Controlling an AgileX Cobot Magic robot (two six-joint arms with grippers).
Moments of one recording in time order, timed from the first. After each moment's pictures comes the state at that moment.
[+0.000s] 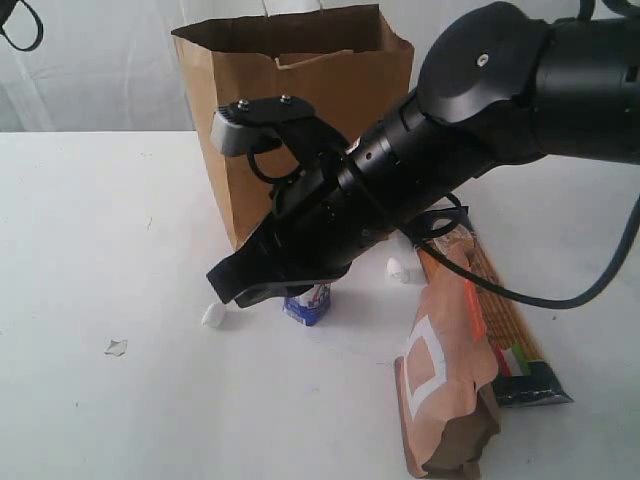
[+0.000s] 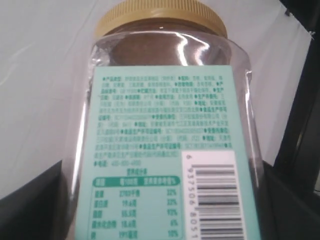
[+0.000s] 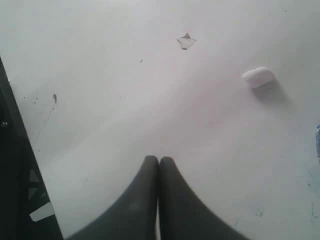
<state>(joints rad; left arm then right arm) -0.10 1.73 -1.29 0.54 -0.97 -0.93 0.67 1.61 -1.19 0.72 0.80 -0.59</state>
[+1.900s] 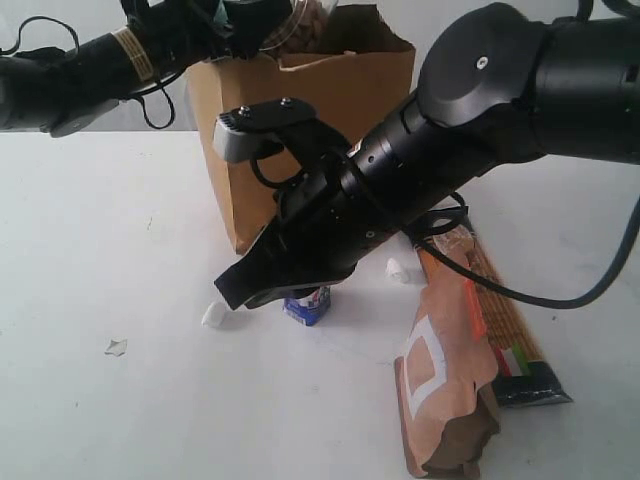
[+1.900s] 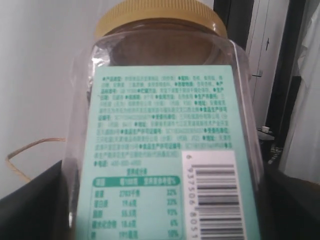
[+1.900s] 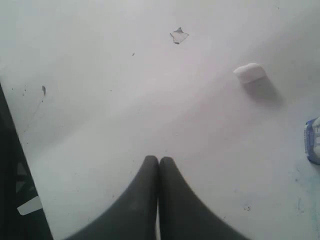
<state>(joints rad) -0.25 2.08 -1.59 0.90 -0.99 -0.93 0.67 1.61 -1.19 0.68 0.80 -0.59</state>
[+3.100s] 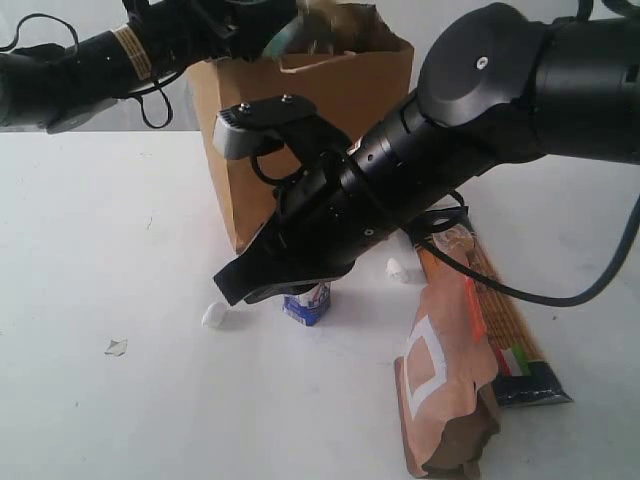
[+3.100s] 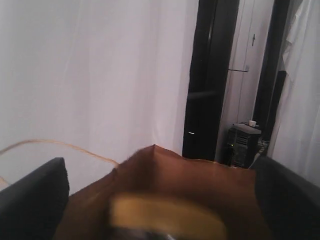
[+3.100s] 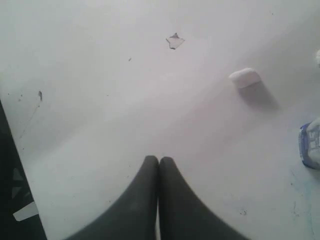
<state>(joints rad) -0.25 2.08 -1.59 0.96 -1.01 -0.97 0.67 1.61 -1.19 0.68 0.78 -0.59</state>
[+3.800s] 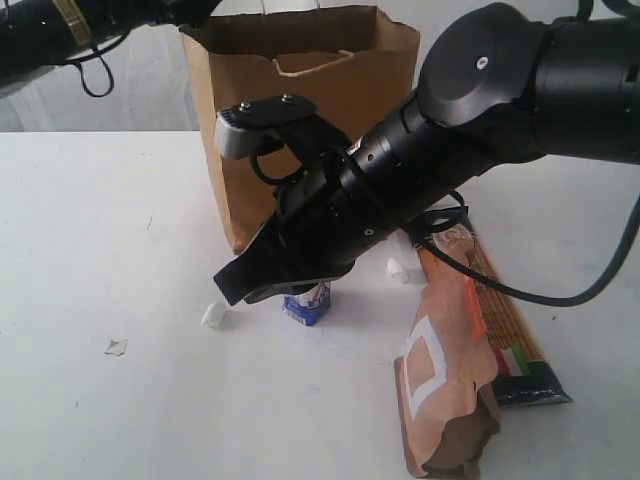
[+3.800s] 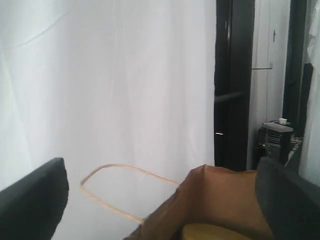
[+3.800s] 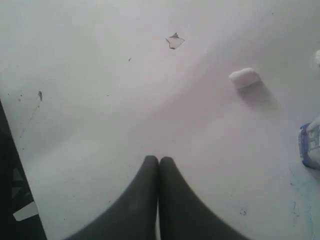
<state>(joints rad) -0.13 2.00 -1.60 1.04 -1.02 -0.99 0.67 1.61 -1.19 0.68 0.78 -0.59</state>
